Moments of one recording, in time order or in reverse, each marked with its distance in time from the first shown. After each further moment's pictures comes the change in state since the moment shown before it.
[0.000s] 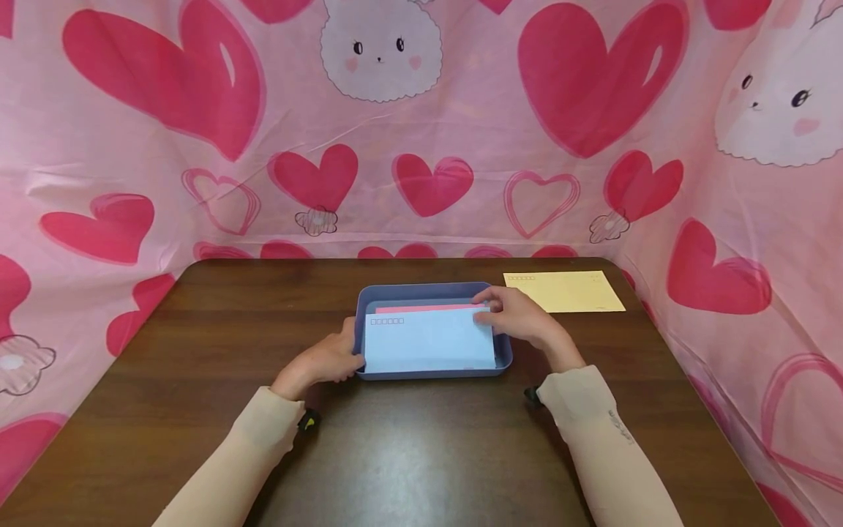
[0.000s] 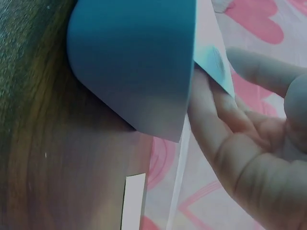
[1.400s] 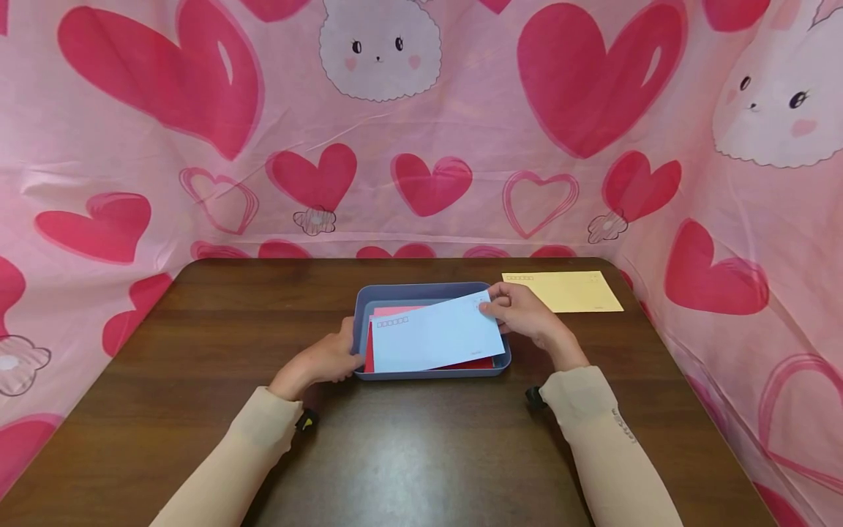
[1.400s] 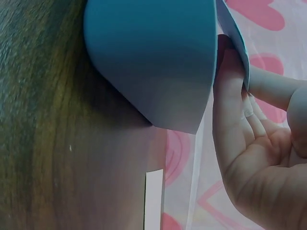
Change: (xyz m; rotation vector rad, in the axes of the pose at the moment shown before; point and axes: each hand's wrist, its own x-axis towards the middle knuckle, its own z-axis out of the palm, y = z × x) left_hand 0.001 -0.001 0.000 -0.020 0.006 0.009; right_hand 0.002 0.012 -0.006 0.143 0.061 0.059
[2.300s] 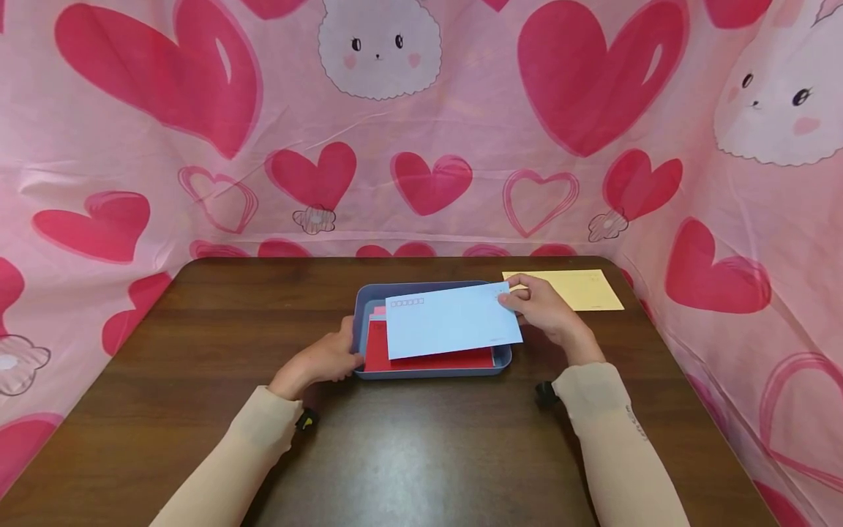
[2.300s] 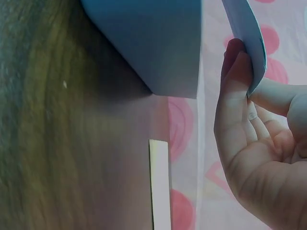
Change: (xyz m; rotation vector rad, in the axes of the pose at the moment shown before) left_hand -0.001 0.002 -0.003 0.003 -0.023 -0.006; right_hand -0.002 0.017 -0.025 0.118 0.047 -0.016
